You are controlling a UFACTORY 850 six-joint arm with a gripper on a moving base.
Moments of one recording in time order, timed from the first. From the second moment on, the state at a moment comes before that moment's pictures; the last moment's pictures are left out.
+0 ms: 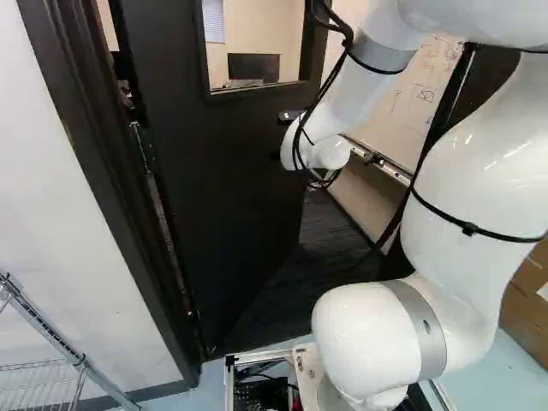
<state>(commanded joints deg) 0.1 -2.7 -35.0 -5.3 34.9 0.0</state>
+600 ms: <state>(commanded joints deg) 4.2 -8.8 -41.6 0.2 34.9 0.0</state>
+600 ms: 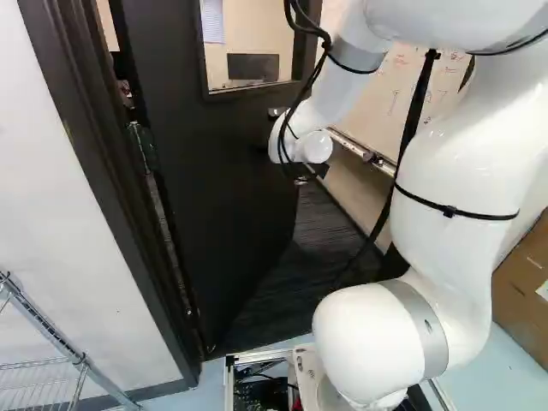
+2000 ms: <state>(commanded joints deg) 14.4 -20.8 -55.5 8.7 34.9 0.0</state>
